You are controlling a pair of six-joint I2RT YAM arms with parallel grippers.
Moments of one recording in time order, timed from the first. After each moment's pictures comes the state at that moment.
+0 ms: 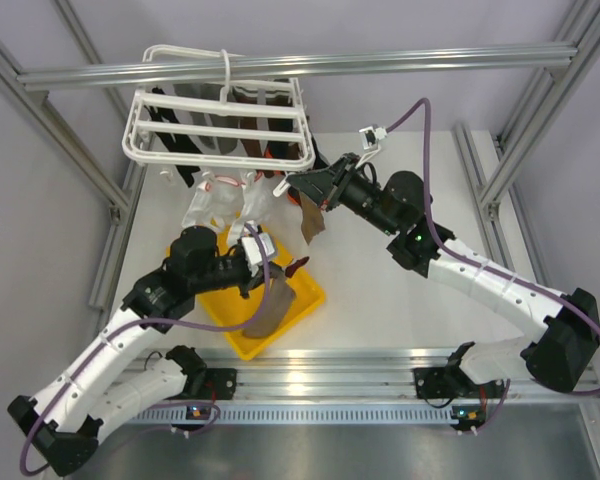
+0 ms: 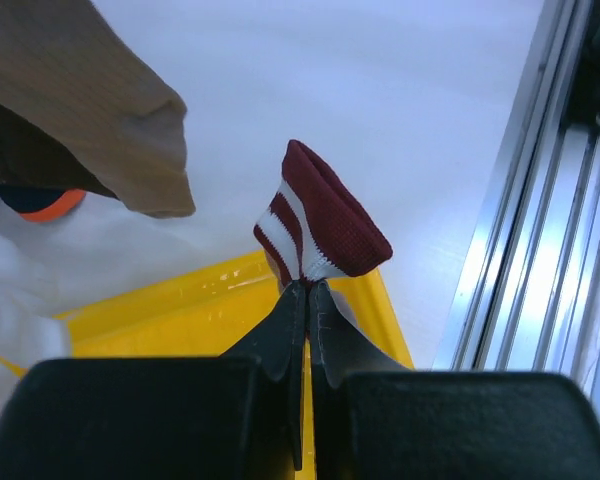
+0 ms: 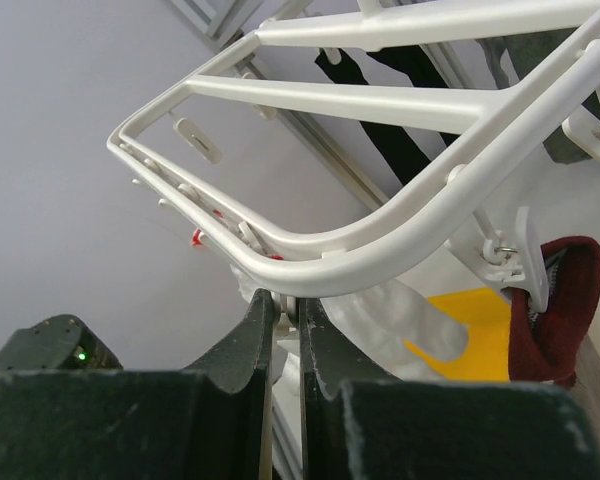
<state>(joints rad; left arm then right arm) -0.65 0.78 0.85 -0.51 0.47 0.34 0.80 1.31 1.13 0.39 -0.14 0.73</state>
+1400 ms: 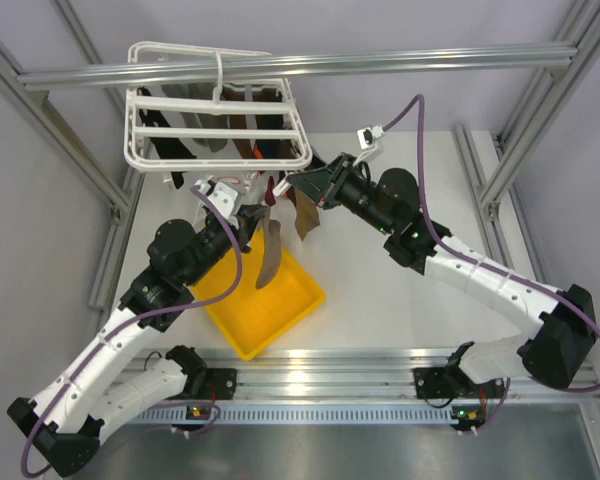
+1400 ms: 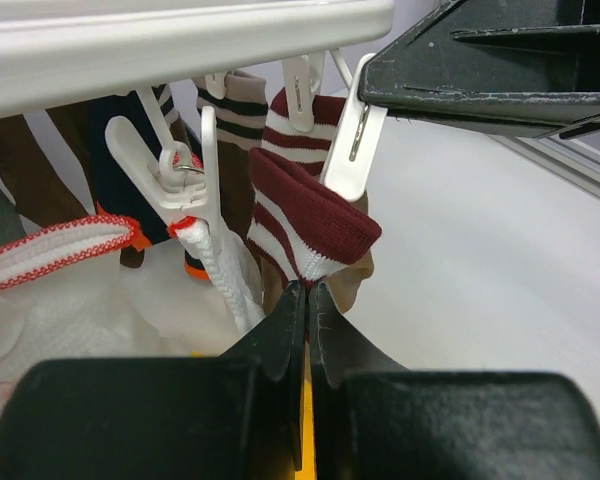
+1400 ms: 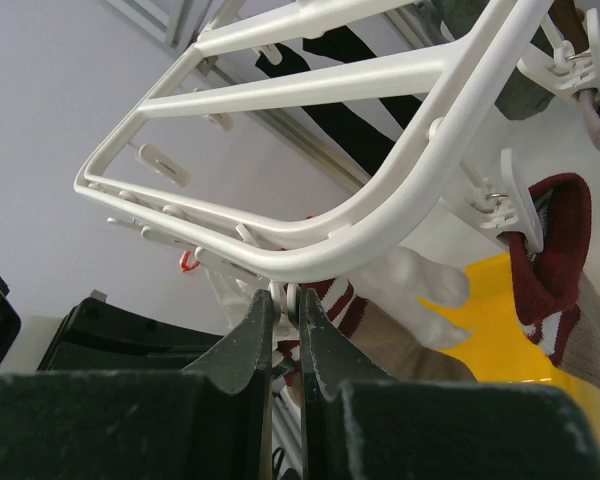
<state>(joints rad) -0.63 0.78 0.89 -0.10 0.00 0.03 0.80 1.34 1.15 0.32 -0.08 0.81</state>
